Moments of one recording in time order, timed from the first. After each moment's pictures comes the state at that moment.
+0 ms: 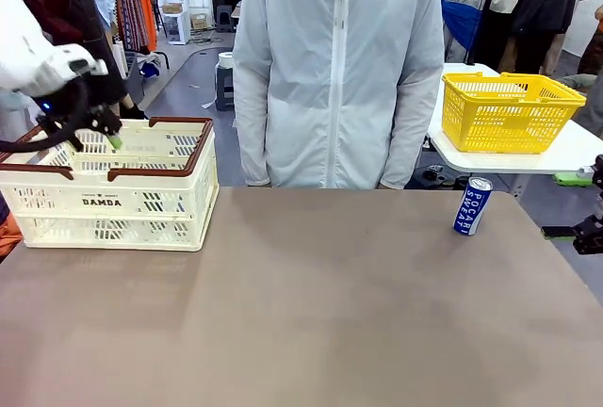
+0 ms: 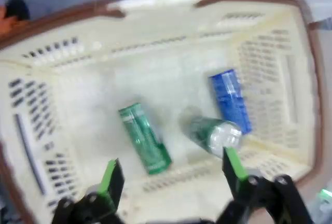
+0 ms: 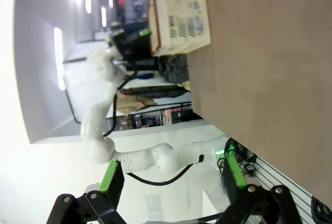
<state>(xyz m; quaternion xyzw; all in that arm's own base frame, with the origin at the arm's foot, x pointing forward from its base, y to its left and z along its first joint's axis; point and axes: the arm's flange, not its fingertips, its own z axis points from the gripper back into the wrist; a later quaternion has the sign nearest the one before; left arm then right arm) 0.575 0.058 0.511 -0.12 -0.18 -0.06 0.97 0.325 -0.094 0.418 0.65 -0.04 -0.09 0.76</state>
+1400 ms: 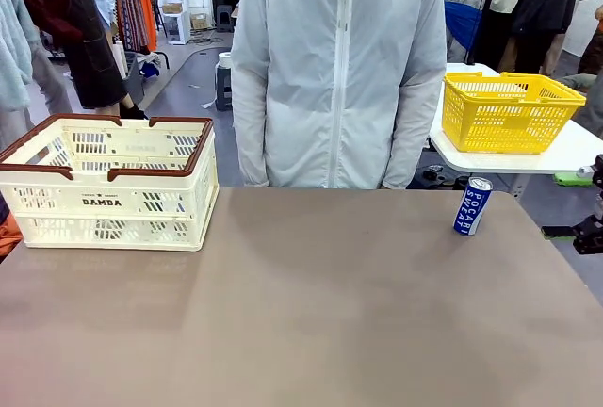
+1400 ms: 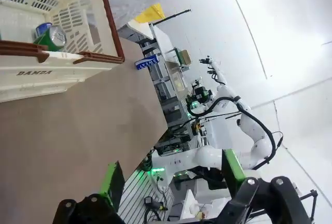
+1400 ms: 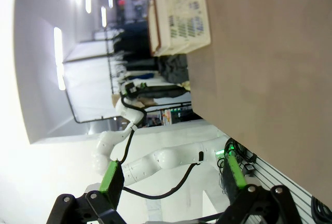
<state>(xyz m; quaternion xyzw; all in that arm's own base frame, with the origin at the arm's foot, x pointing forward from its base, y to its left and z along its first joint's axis) 0.329 0.213 0.480 -0.62 -0.20 -0.02 0.76 0.325 -0.094 0.418 0.65 -0.04 -0.09 0.76</state>
